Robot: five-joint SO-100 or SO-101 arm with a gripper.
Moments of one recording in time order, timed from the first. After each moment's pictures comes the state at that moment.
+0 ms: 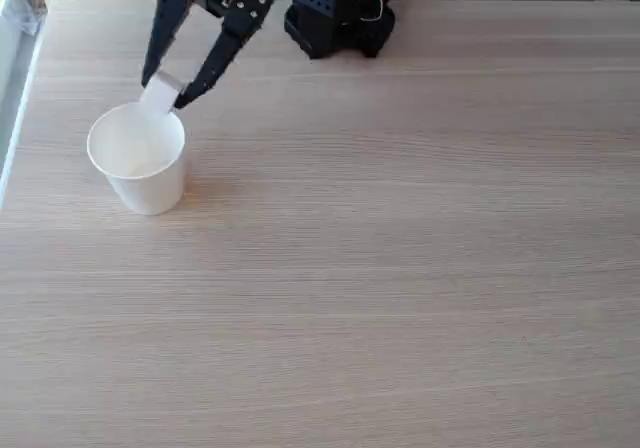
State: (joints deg) arm 41.8 147.8 144.7 26.8 -113.1
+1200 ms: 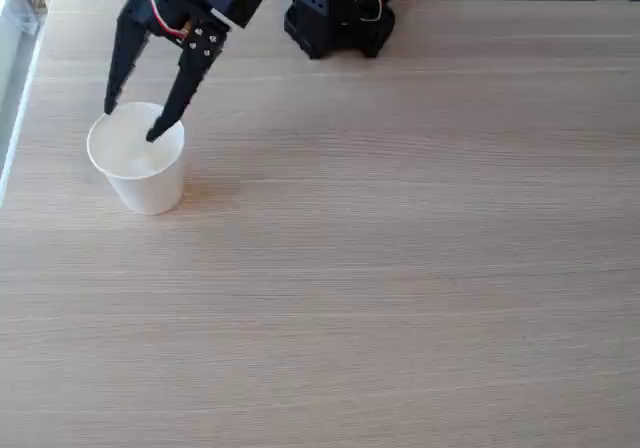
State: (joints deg) arm 47.7 129.1 139.8 19.2 -118.7
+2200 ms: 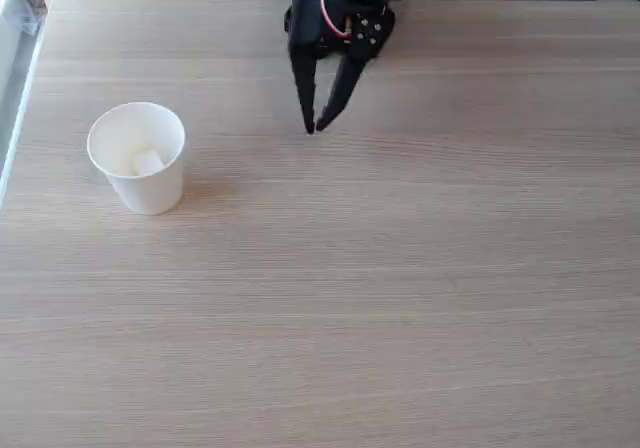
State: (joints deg) arm 11.7 186.3 168.6 58.9 -96.9
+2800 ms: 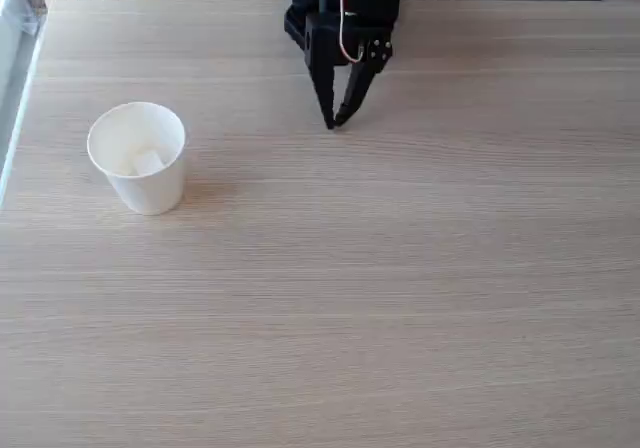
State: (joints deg) arm 5.4 190.6 177.1 76.2 -96.9
